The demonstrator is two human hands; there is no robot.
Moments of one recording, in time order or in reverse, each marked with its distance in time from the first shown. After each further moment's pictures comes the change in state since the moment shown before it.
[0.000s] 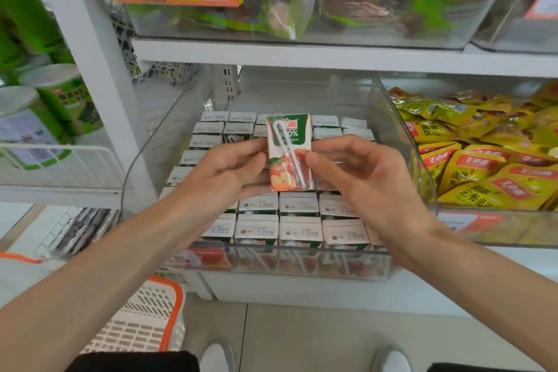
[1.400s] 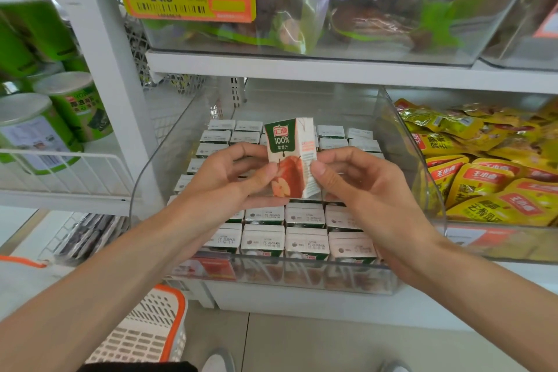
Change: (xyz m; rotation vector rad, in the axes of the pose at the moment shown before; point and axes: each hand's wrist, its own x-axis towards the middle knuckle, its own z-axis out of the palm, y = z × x) left_hand 0.001 0.003 -0.002 -0.247 0.139 -0.075; right_hand -0.001 0.002 0.004 0.026 -0.033 0.040
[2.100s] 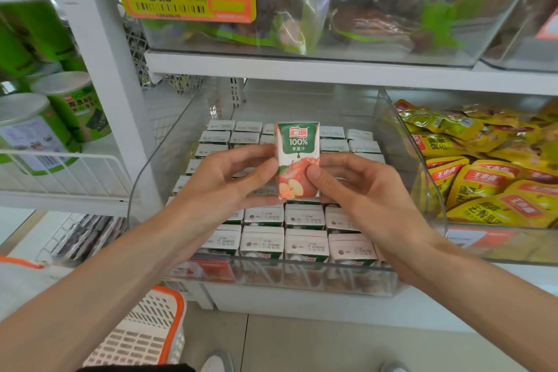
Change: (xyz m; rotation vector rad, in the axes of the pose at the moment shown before) left_hand 0.001 -0.003 -0.004 0.085 -0.014 0.063; right_hand 0.004 0.000 0.000 -0.020 -0.031 0.050
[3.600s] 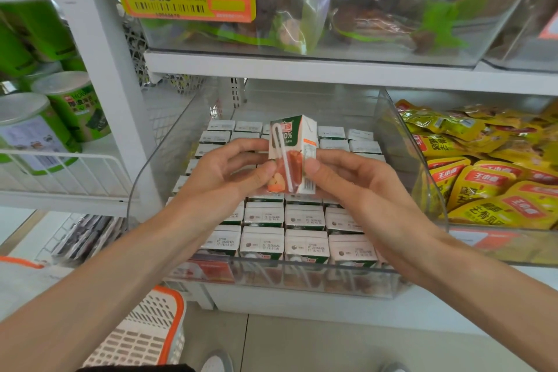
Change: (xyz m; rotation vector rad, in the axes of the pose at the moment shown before) left_hand 0.002 0.000 -0.001 0.152 0.067 0.036; right_hand 0.003 -0.003 -0.002 0.059 -0.156 -0.031
